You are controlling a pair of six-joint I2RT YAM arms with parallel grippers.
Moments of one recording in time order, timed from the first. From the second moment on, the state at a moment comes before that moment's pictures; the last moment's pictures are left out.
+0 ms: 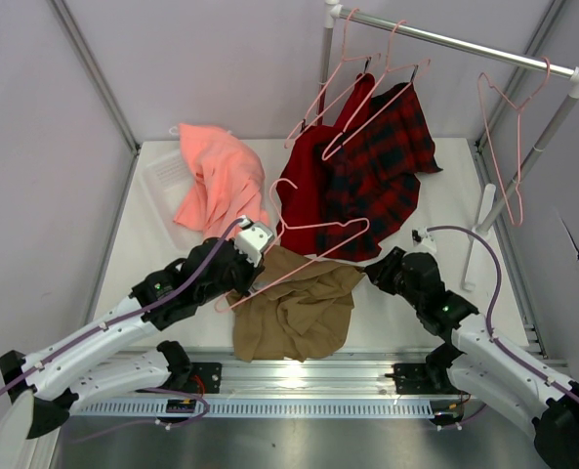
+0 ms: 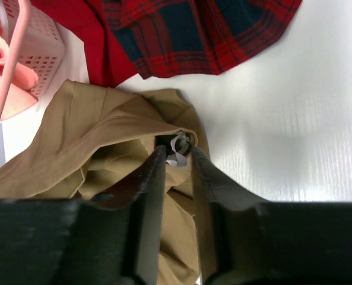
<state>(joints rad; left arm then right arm) -0.92 0.85 0.85 -0.53 -0.17 -0.05 0.56 0.77 0.37 -0.11 0.16 0.87</state>
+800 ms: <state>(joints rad) -1.02 0.88 0.85 -0.57 -0.18 -0.05 0.56 0.75 0.46 -0.23 0.24 0.85</state>
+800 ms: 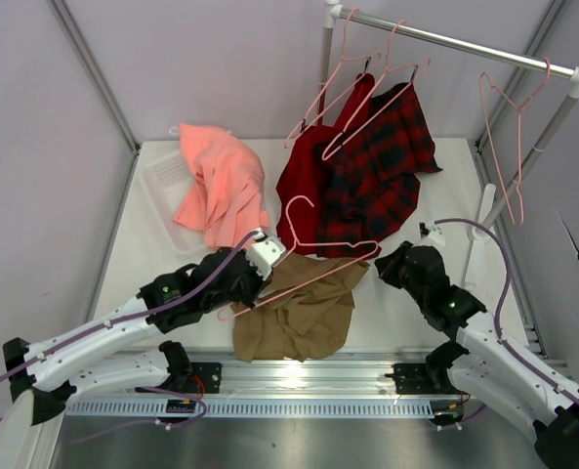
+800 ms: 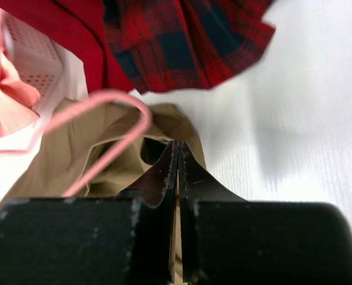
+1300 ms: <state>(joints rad) -1.07 0.87 0.85 -0.61 -0.22 -0.08 0.47 0.68 0.52 -0.29 0.24 0.75</state>
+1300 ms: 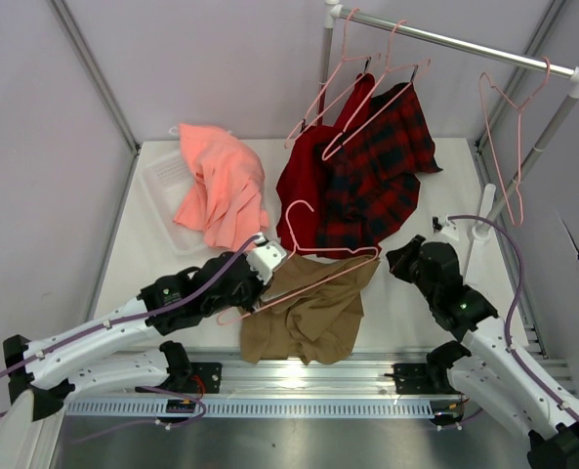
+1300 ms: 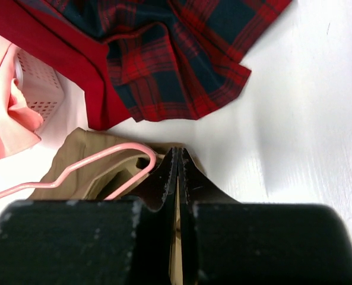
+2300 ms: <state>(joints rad) -1.09 0.96 0.93 -0.61 -0.23 -0.03 0.32 0.77 0.63 -0.26 -0.07 0.51</state>
